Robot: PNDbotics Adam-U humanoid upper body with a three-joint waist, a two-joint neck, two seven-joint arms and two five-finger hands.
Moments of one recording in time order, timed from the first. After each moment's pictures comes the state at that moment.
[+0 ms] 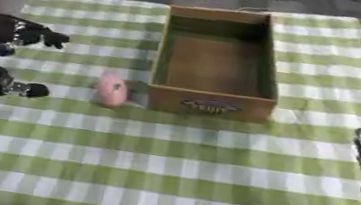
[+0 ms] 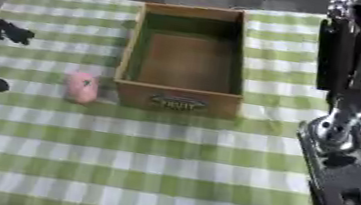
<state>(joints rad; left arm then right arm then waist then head) -0.66 0.65 -0.11 -1.29 -0.77 -0.74 -0.37 -0.47 -0.31 0.17 -1.98 0.31 0.37 -0.59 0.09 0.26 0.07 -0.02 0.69</state>
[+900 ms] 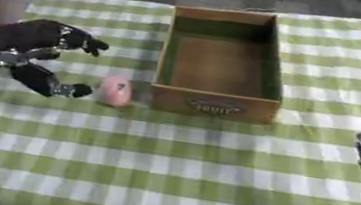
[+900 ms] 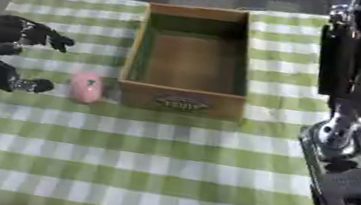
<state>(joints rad) -0.74 0.49 -0.13 -1.22 -0.85 -0.73 -0.38 -0.46 -0.31 0.18 -1.98 0.31 0.37 -0.59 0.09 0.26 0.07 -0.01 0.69</state>
